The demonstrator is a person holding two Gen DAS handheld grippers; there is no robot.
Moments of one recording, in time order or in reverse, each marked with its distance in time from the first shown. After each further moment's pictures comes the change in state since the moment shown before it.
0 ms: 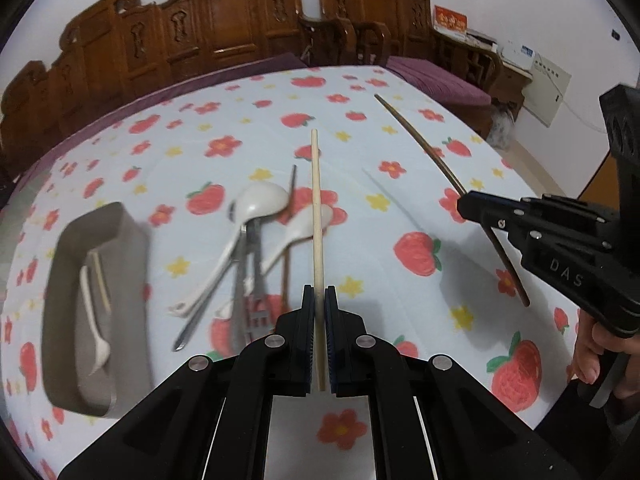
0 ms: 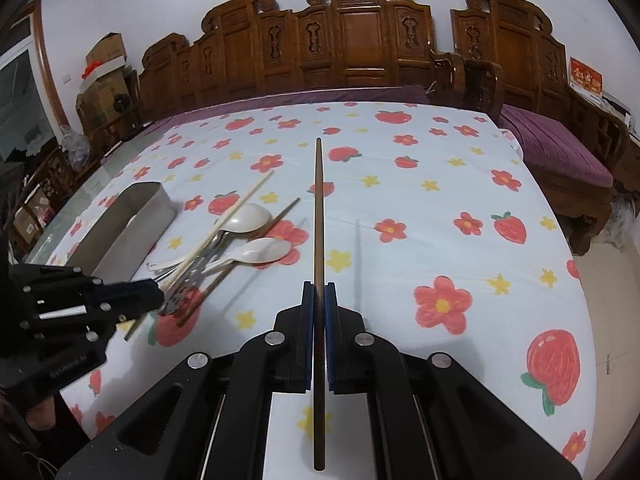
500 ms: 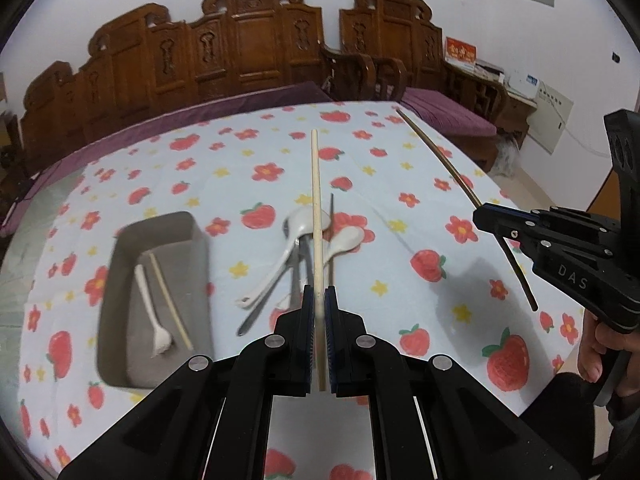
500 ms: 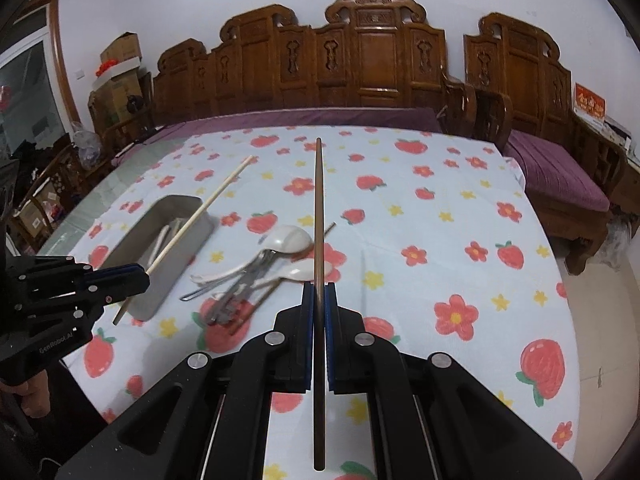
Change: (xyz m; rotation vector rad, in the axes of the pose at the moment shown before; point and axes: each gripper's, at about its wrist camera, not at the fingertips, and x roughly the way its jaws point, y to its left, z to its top) left arm -0.070 0.035 -0.011 -0.041 -0.097 0.030; right arm -0.048 0.048 0.015 -0.048 -0.048 0.000
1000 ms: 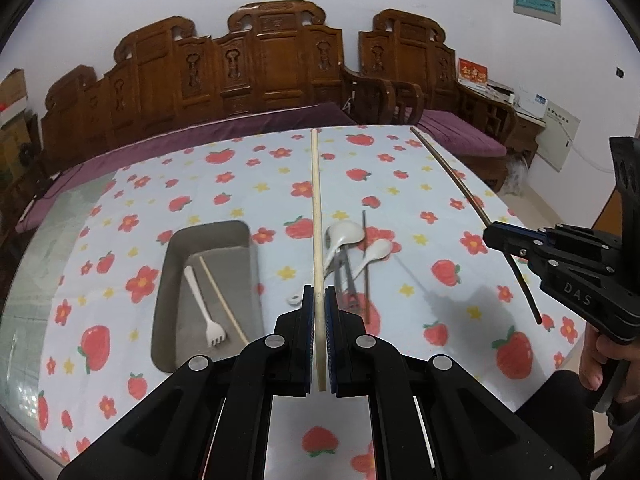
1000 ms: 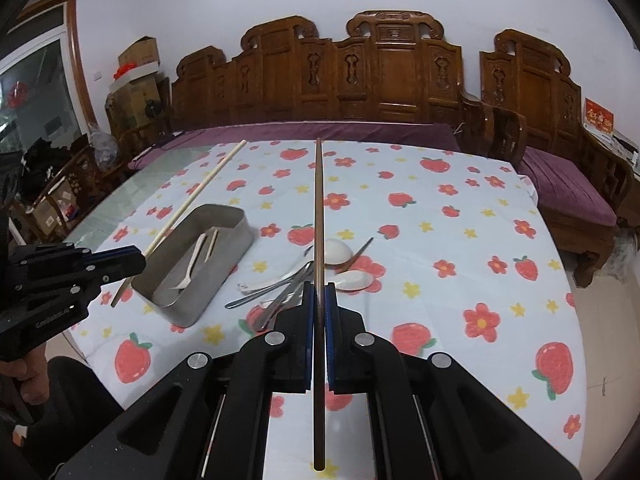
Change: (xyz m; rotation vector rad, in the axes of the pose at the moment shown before) left arm -0.042 0.041 -0.011 -0.032 -0.058 0.042; right arm -0.021 0.046 0.005 -0.031 -0.030 0.039
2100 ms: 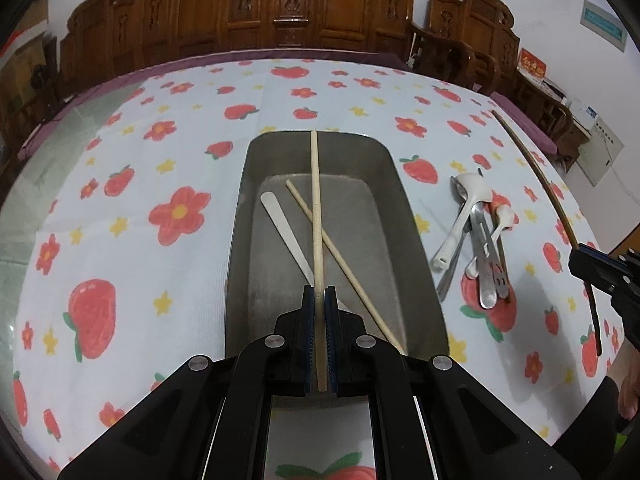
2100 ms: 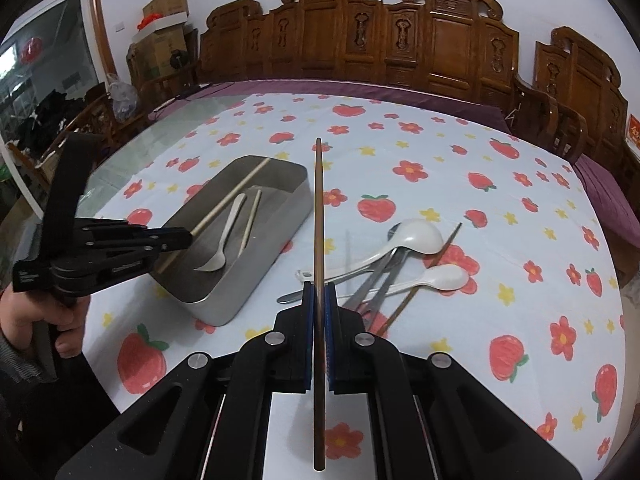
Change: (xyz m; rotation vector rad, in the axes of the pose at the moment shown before) left arm 0.101 0.133 -0.037 -0.159 0.181 0.016; right arm 0.089 0.084 0.003 -0.101 0.141 0.063
